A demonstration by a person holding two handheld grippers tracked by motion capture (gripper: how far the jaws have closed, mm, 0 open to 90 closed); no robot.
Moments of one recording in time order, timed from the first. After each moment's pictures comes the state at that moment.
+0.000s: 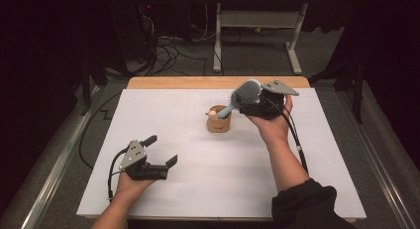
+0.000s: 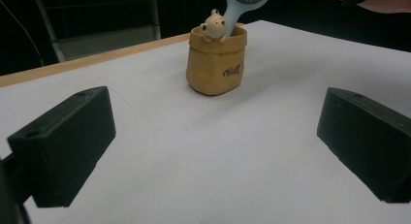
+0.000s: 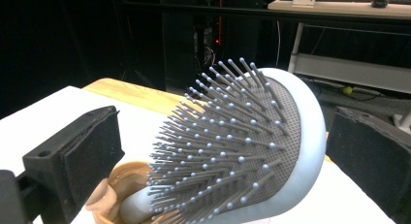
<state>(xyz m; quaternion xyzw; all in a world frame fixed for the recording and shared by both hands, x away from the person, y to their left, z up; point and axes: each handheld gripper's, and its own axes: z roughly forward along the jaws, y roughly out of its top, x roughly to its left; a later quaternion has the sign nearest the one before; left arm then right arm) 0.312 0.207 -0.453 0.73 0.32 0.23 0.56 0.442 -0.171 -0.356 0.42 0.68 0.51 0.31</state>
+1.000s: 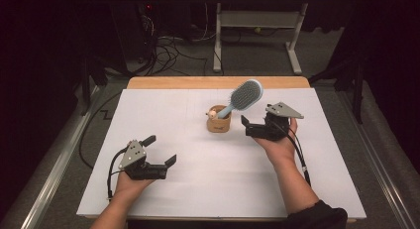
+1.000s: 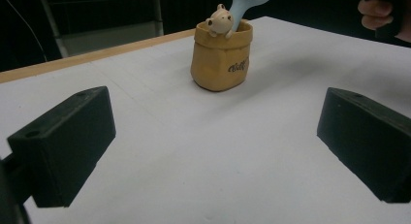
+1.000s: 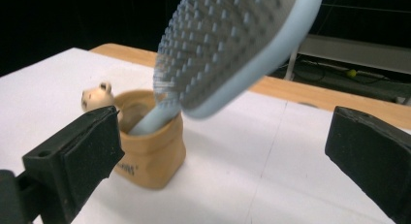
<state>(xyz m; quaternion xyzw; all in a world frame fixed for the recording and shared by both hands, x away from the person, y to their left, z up) 0.313 0.209 -0.454 0.73 0.32 0.23 0.55 0.404 -0.191 -0.400 0.42 0.70 0.49 0.30</state>
